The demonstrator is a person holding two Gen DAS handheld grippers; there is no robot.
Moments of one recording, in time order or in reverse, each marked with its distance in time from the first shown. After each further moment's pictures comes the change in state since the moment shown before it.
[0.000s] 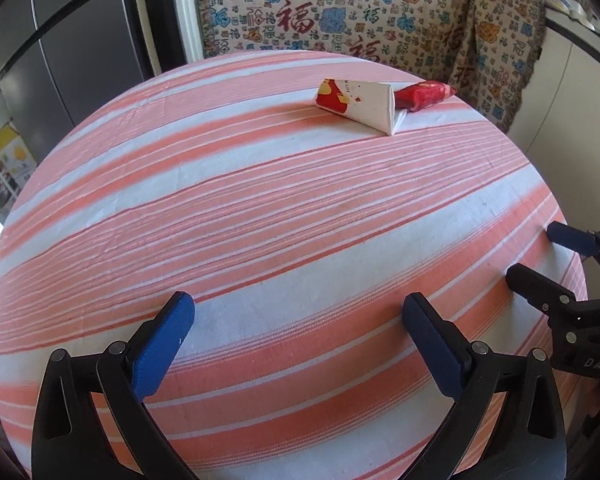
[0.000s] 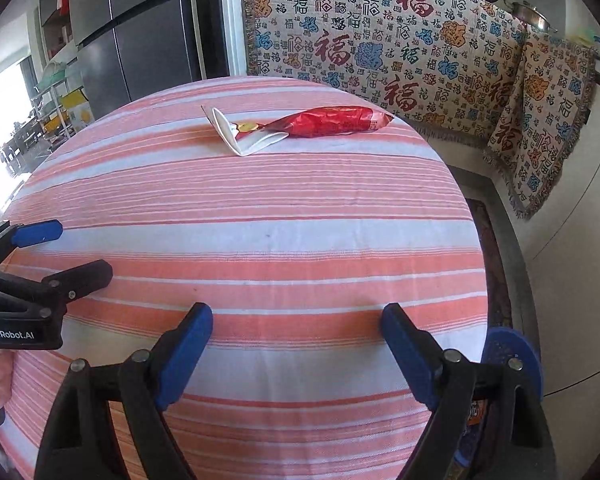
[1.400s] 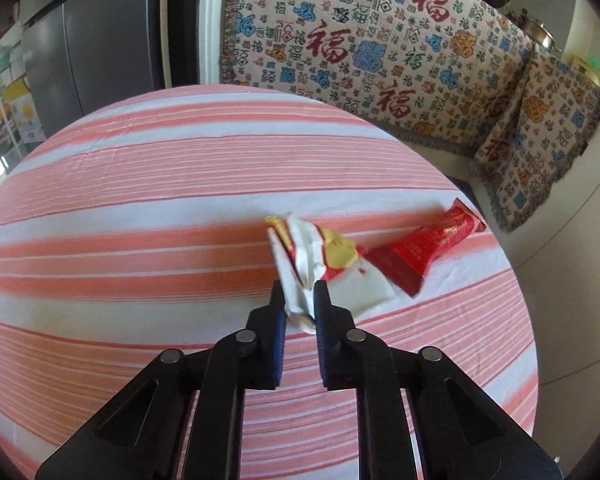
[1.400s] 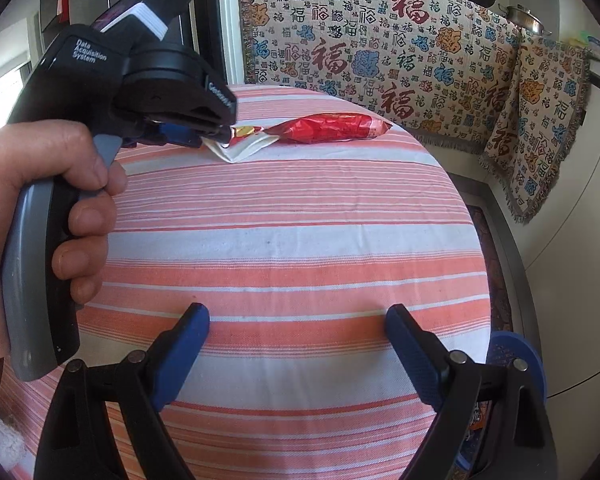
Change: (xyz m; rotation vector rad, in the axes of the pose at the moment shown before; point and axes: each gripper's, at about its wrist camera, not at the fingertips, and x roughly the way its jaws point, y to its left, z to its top) left arm 0.056 -0.032 0.121 -0.248 -0.053 -0.018; right arm 0.000 0.000 -0.004 0.007 -0.036 -0.004
